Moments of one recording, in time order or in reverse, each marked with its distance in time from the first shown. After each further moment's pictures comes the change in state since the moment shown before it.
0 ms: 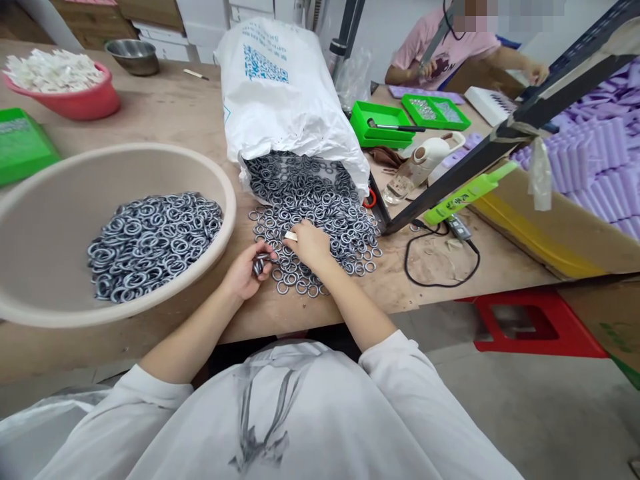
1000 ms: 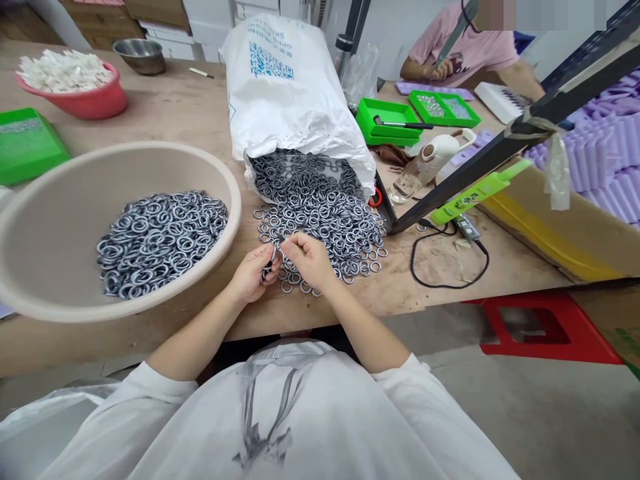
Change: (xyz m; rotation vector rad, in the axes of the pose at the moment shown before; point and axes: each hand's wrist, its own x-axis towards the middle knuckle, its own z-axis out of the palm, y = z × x) left_hand -0.015 -0.004 0.005 0.113 -0.250 0.091; right_hand -0.052 -0.021 -0.008 1.007 0.074 -0.119
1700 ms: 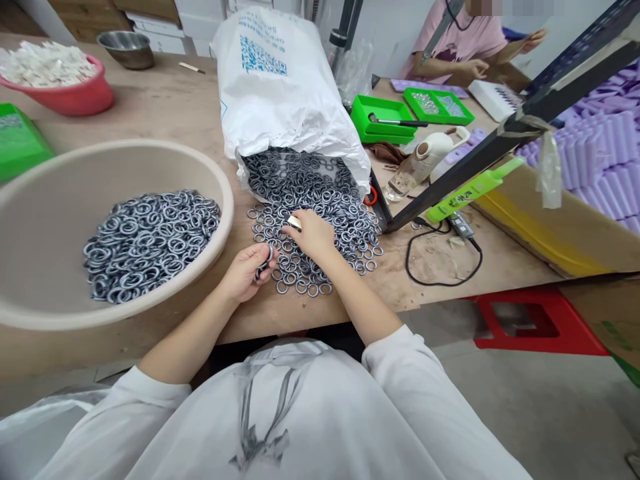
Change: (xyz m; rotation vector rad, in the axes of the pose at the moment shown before) left_hand 0.001 0.003 -0.006 0.016 -0.017 0.008; right_hand 0.056 0.019 -0.023 -0.935 0.019 0.079
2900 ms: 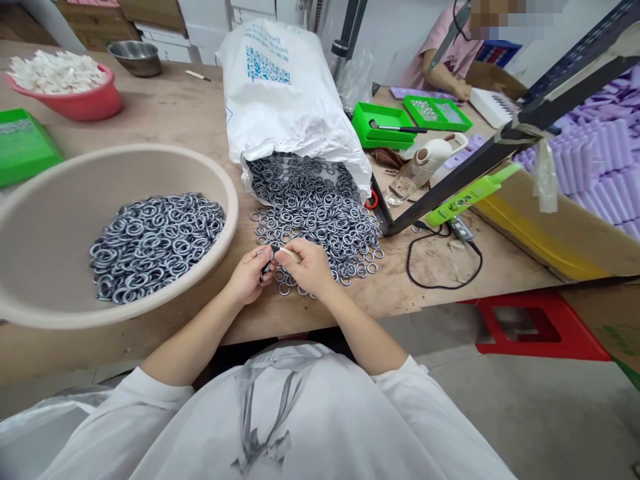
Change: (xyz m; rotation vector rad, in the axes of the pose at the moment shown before) left_hand 0.003 -0.003 0.005 -0.016 0.078 -0.011; right_hand -0.059 -0.022 -0.004 0.768 0.038 -0.188
